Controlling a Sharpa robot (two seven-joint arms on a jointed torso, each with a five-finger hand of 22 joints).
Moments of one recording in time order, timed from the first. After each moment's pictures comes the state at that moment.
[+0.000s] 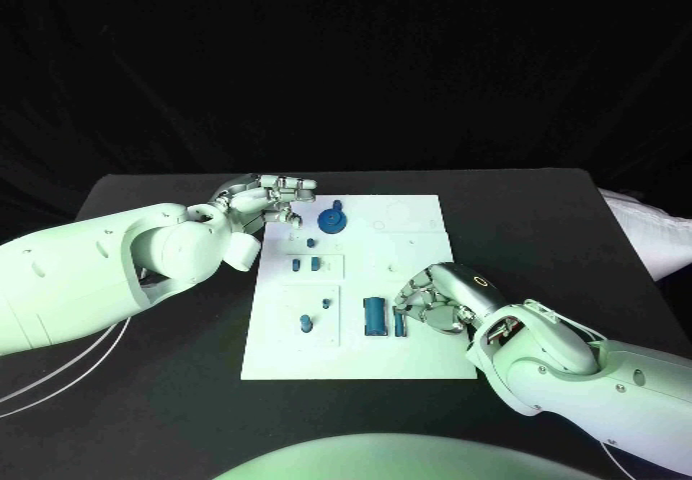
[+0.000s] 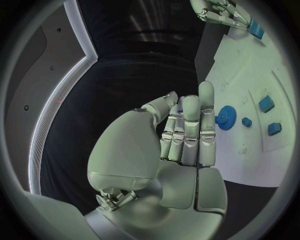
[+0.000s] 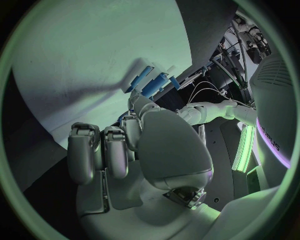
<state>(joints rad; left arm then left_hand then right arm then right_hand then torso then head) 1.20 -0.91 -0.03 1.52 0.02 -0.16 0.17 1.37 -0.09 0.44 -0.11 0.09 0.96 0.19 0.13 0.07 1.08 0.11 0.31 0.10 1.21 0.02 1.08 0.50 0.17 1.20 0.12 0.63 0.78 0.86 -0.92 0.02 1.81 -1.59 -0.57 -0.28 1.42 -0.02 0.25 0.05 0.05 1.22 0.04 0.19 0.13 1.41 0.00 1.19 1.44 1.47 -0.09 1.55 1.31 0.06 1.46 0.02 1.46 1.31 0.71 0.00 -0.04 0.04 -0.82</state>
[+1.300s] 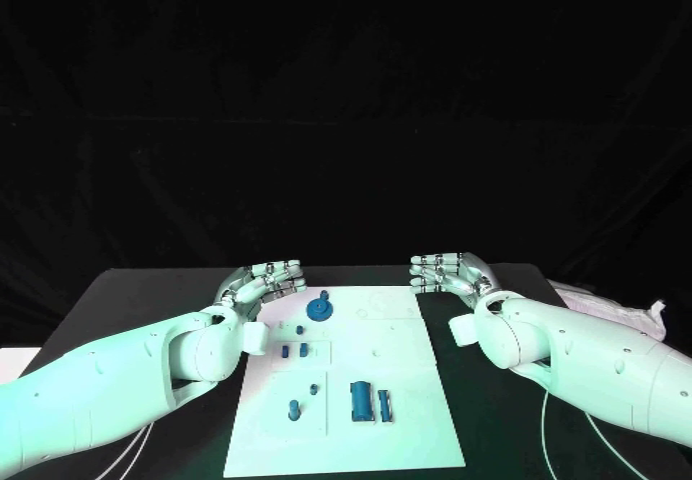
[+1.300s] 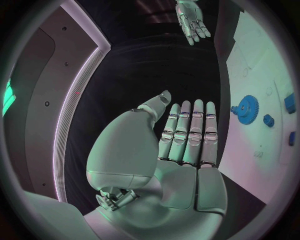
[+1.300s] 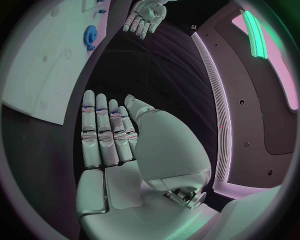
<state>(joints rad) 1.07 -0.77 -0.03 1.32 0.14 -0.27 0.46 1.31 -0.08 0.35 -0.05 0.08 0.98 0.18 0.08 0.06 1.06 0.15 0.06 0.06 0.97 0.14 0.20 0.07 0.17 0.79 0.25 0.13 0.33 1.05 -0.68 0.05 1.20 -0.25 -0.37 0.34 1.38 -0.03 0.31 0.04 0.09 0.97 0.19 0.06 0.06 1.09 0.13 0.06 0.11 1.13 0.09 0.06 0.21 0.18 1.05 0.19 0.20 0.16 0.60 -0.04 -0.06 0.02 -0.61</state>
